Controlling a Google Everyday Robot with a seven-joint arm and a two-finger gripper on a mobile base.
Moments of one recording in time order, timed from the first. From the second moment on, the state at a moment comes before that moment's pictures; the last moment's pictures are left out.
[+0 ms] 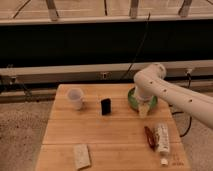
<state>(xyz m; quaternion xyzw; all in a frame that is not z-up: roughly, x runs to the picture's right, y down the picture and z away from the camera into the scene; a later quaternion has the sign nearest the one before) 0.186 0.078 0.778 -0.26 0.00 -0.07 0.96</state>
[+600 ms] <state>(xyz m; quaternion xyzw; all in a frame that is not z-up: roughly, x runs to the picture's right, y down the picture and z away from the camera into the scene) 0.181 0.076 0.793 -0.27 0.00 -0.08 0.96</state>
